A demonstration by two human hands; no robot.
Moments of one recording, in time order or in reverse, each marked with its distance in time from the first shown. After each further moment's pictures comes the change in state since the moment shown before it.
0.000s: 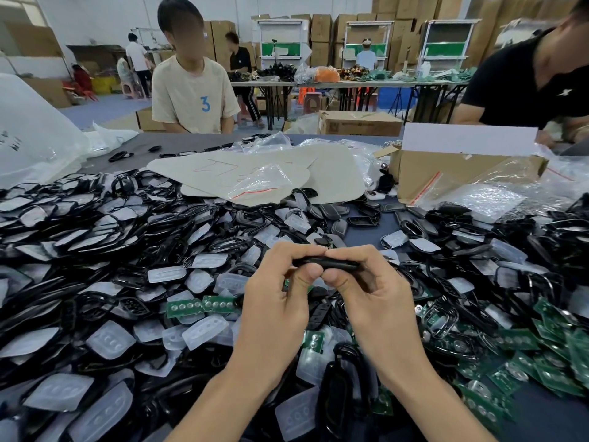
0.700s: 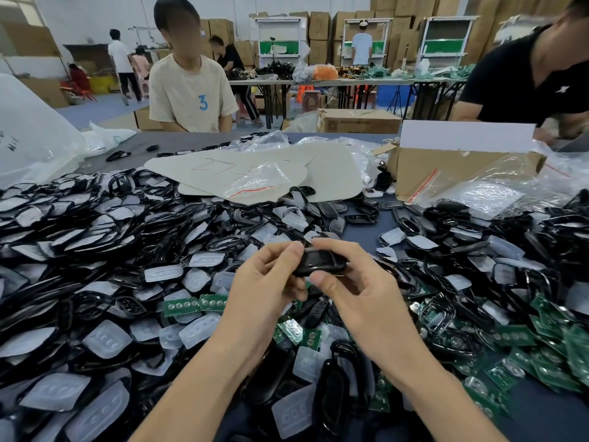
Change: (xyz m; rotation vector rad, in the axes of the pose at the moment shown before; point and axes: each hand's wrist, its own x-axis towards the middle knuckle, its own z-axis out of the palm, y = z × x) left_hand 0.016 -0.008 -0.004 -0.628 -0.018 -0.550; right_hand 0.006 0.004 -0.006 -0.081 -0.161 0.052
